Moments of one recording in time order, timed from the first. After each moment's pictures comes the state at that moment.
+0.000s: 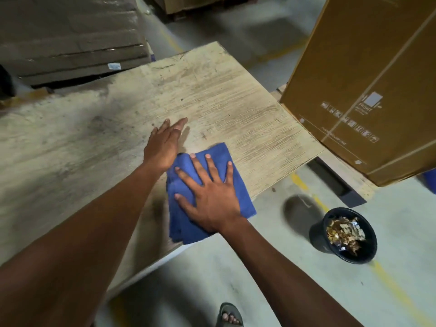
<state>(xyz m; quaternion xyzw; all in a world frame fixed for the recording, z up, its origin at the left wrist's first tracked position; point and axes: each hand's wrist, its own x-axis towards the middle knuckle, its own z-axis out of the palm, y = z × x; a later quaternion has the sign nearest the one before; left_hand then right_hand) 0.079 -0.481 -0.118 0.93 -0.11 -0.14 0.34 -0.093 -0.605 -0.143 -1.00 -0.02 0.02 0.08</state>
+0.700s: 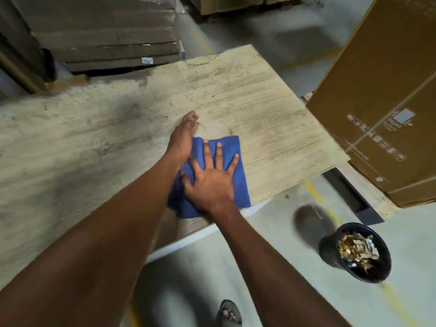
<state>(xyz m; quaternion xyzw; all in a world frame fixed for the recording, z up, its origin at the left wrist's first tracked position) 0.052 -0.467 -0.095 0.71 0.06 -0.15 0.69 -0.062 -0.544 -0.132 -0.99 0.01 0.06 0.10</state>
